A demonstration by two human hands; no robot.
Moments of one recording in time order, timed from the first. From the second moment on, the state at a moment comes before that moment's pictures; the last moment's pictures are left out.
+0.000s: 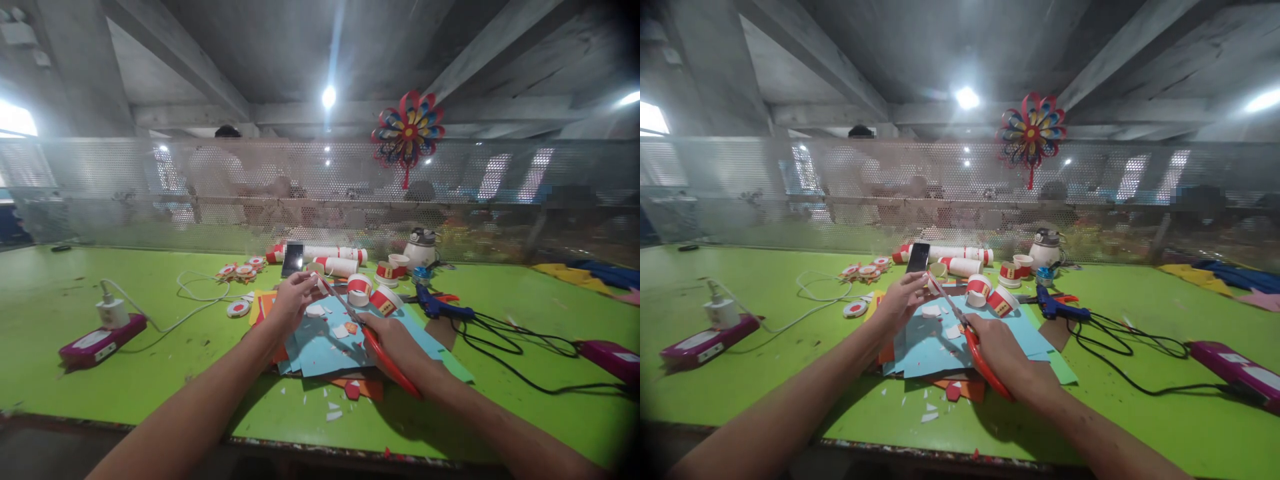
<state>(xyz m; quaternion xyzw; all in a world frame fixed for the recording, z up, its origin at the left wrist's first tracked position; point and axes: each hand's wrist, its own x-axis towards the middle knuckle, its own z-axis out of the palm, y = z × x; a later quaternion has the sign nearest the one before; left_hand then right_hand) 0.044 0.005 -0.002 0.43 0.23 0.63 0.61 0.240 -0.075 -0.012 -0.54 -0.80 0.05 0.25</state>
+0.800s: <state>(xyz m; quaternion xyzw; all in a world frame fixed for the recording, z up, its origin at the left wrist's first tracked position) 0.031 0.010 0.006 0.44 0.23 0.58 0.65 0.247 -0.071 -0.007 -0.49 -0.82 0.08 0.28</state>
